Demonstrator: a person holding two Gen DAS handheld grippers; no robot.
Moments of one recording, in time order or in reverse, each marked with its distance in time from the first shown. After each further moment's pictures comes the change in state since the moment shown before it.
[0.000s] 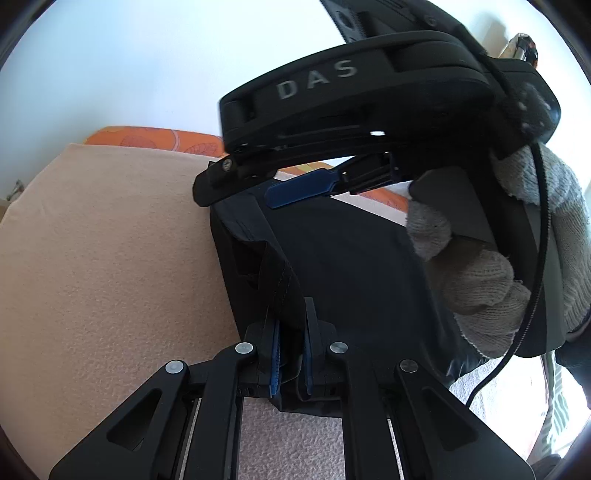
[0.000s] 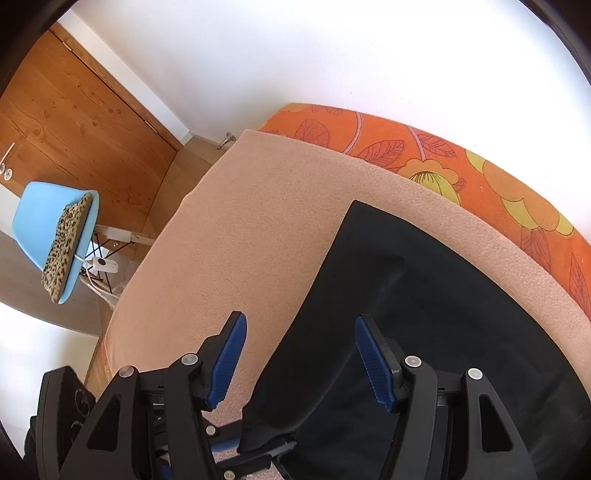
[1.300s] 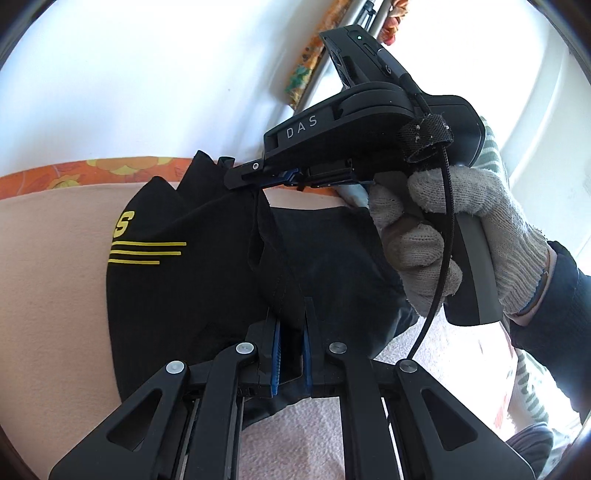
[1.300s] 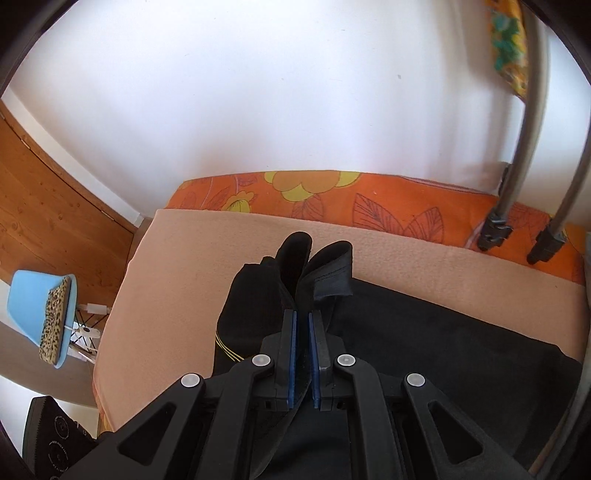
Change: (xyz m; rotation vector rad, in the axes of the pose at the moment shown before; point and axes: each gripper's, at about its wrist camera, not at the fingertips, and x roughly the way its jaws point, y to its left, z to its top) left arm 0.024 -0.133 -0.020 0.241 0.093 -0.277; right arm -0.128 -0.176 -0.111 0.309 -0.242 -0.089
